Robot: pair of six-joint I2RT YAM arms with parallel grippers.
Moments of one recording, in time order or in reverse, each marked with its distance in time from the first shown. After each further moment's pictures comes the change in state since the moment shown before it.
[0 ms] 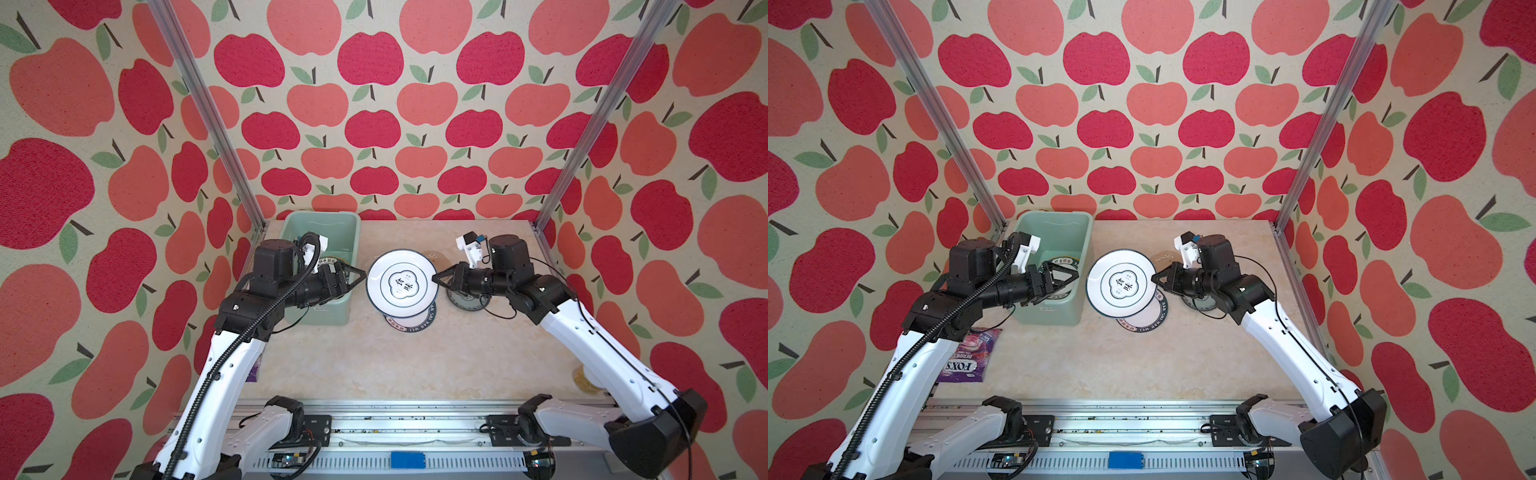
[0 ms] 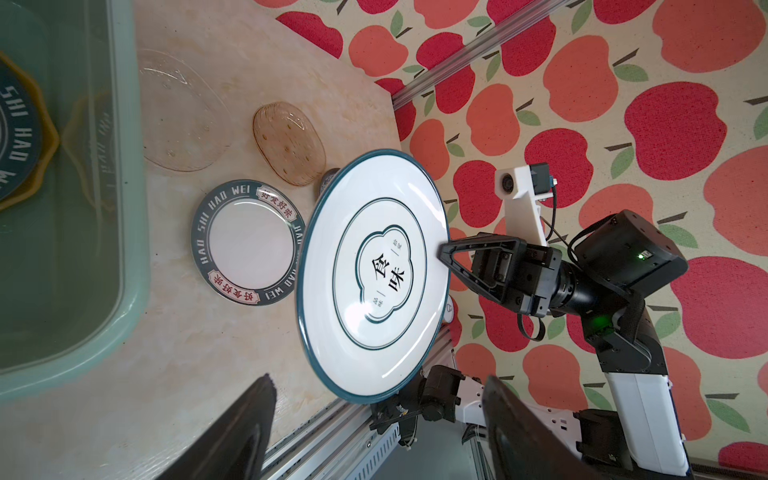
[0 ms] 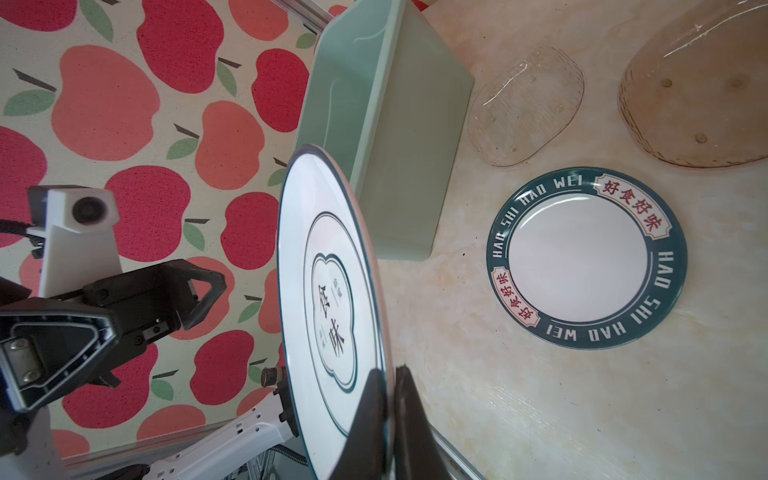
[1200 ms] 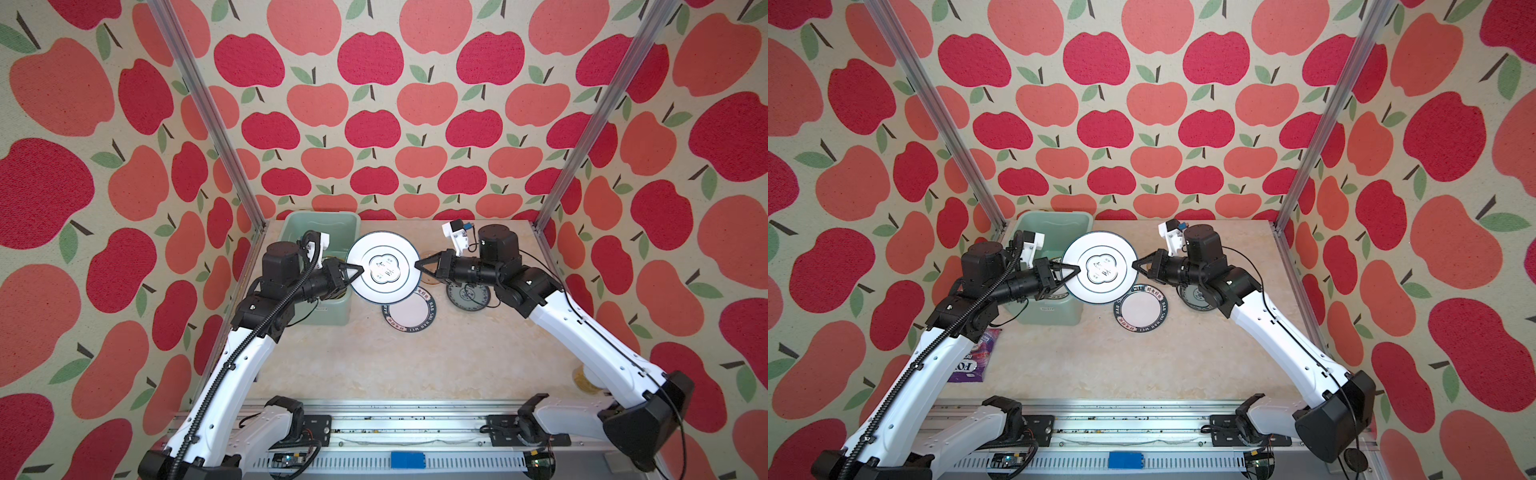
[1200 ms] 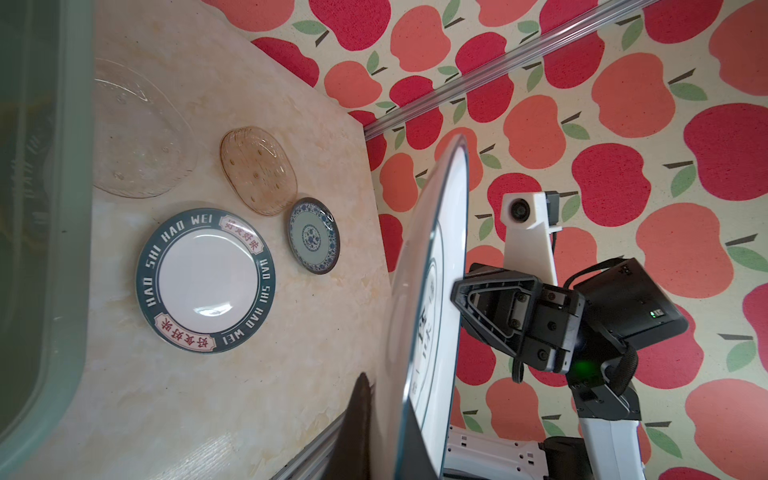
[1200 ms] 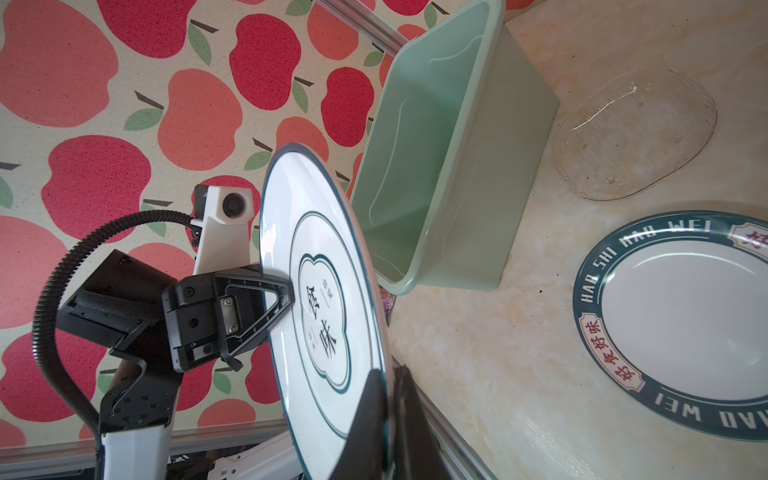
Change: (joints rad) left arm 0.007 0.002 -0.175 0.345 0.039 -0.203; right arm 0.088 0.079 0.073 0.160 -0.008 0.114
